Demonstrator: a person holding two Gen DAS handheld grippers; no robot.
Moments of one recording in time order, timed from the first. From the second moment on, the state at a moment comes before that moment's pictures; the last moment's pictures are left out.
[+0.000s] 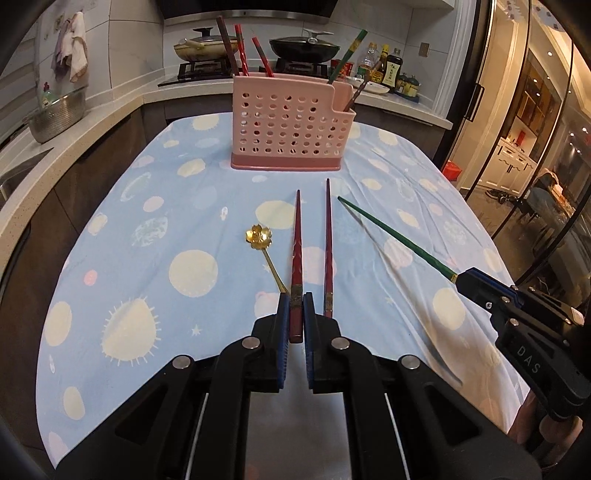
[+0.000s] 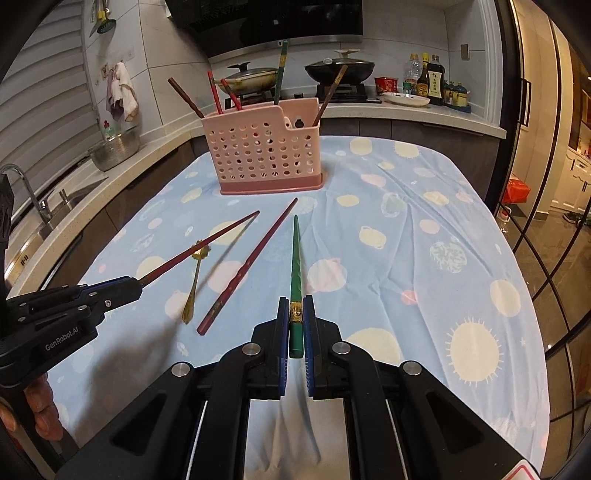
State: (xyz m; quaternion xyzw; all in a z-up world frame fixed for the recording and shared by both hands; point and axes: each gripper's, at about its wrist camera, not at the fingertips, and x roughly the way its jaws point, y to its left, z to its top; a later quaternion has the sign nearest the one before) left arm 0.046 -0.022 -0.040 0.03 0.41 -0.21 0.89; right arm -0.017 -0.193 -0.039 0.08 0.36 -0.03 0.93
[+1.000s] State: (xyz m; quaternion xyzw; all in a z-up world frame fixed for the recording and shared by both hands) left arm 0.085 0.007 0.064 -0.02 0.29 -0.17 0.94; right arm 0.009 -0.231 0.049 0.13 0.26 -0.02 0.96
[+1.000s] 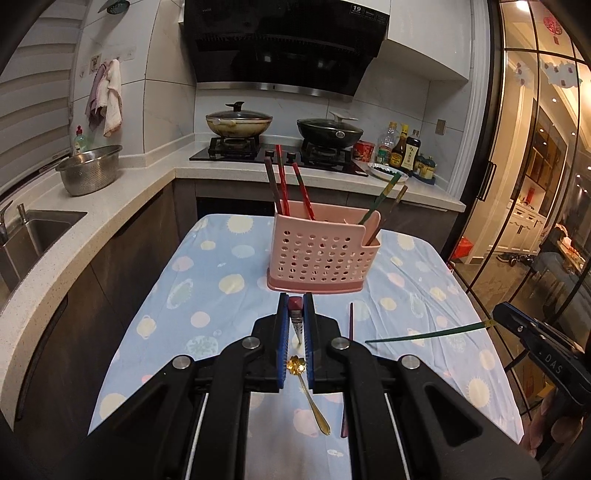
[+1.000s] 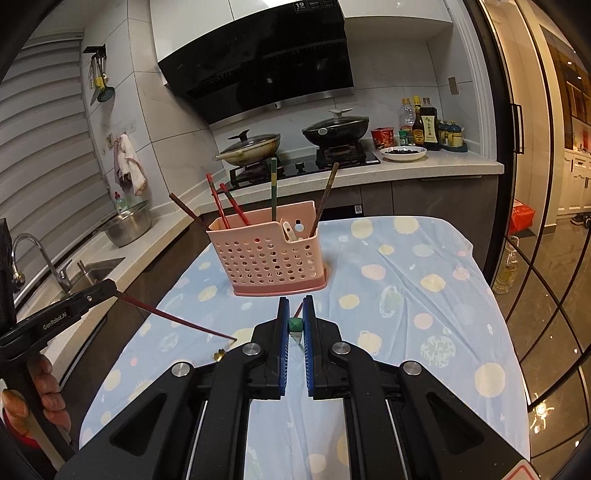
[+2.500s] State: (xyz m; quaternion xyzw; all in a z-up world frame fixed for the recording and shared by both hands) left arm 0.191 -0.032 0.228 -0.04 0.12 -0.16 0.98; right arm 0.165 -0.242 0.207 0.14 0.13 0.03 0.98
